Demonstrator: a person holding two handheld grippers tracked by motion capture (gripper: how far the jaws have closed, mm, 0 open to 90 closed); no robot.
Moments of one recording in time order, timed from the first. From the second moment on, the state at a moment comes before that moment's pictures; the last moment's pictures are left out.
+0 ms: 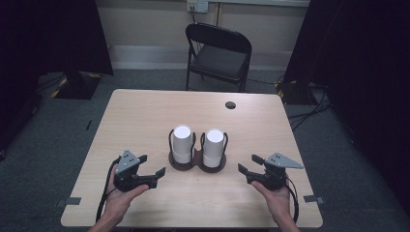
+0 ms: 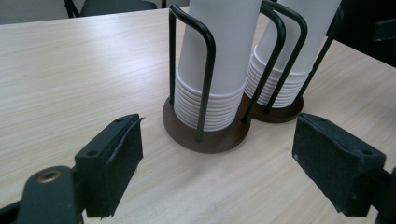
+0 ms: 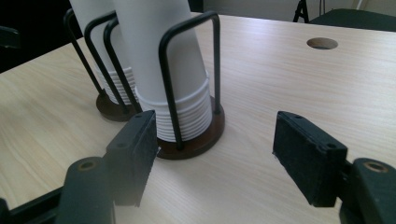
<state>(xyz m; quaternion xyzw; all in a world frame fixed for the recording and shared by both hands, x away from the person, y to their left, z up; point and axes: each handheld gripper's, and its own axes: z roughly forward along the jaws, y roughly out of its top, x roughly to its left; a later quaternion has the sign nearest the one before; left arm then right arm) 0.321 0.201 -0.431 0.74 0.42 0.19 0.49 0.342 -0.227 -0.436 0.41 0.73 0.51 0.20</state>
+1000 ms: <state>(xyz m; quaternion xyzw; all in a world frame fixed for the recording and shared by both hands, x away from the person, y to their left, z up) 0.321 0.200 -0.433 0.74 0.41 0.18 0.49 0.366 -0.199 -0.394 0.35 0.74 0.54 0.20</state>
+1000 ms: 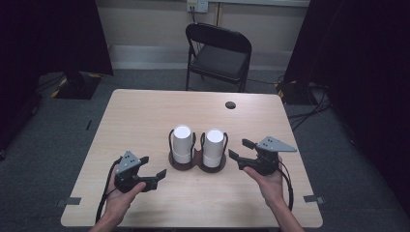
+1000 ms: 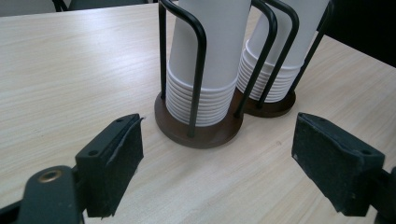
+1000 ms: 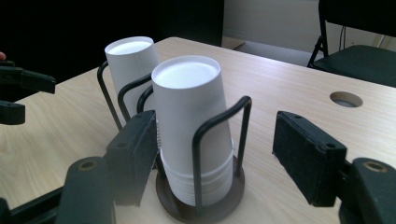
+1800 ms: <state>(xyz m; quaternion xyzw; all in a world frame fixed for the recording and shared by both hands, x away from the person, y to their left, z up) 0.321 0.200 -0.434 0.75 0.41 0.18 0.49 0.392 -0.155 -0.380 0.32 0.75 0.54 0.20</state>
